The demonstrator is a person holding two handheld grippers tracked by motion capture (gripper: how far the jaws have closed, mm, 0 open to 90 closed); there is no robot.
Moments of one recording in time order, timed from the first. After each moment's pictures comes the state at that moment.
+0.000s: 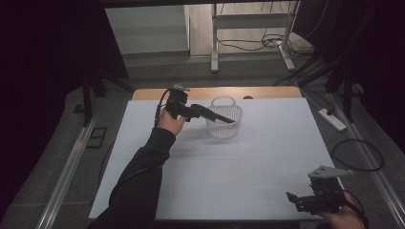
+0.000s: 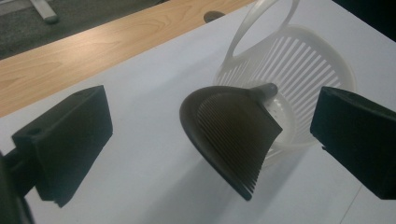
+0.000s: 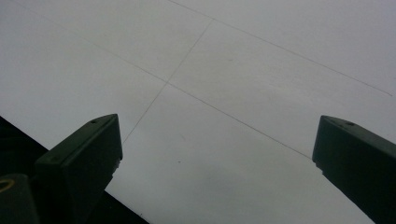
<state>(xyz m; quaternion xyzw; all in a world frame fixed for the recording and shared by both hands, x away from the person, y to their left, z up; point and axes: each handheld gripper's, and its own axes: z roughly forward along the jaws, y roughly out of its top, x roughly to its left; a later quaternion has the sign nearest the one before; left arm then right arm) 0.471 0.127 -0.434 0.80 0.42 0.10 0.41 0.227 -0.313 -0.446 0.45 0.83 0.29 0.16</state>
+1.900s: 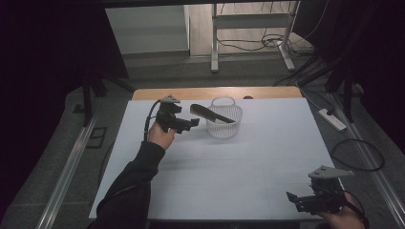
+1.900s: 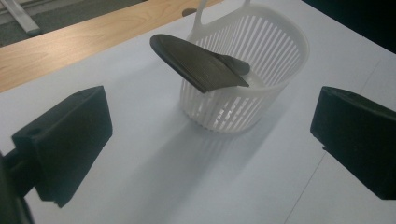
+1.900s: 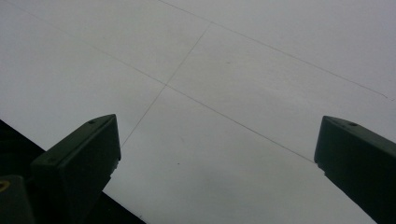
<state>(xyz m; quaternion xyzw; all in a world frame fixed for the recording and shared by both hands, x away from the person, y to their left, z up) 0.427 0.150 -0.446 0.80 0.39 0.10 0.45 0.226 -0.313 -0.445 0.45 0.83 0.29 0.17</state>
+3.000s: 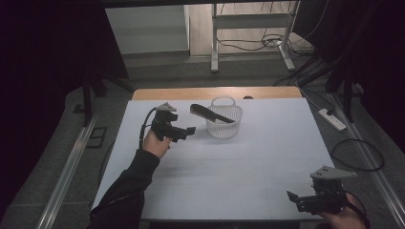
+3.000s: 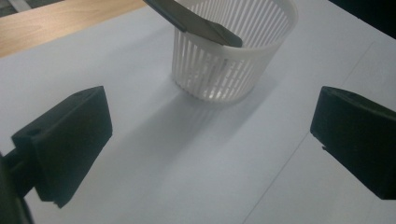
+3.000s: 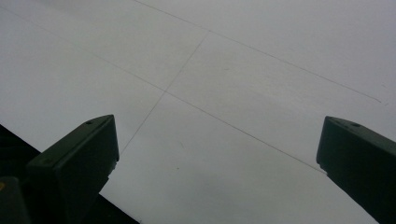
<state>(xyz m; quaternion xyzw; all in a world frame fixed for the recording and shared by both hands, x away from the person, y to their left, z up) 0.400 0.159 -0.452 0.81 0.39 0.09 0.43 0.223 -0.314 -0.444 0.45 0.82 0.30 0.18</state>
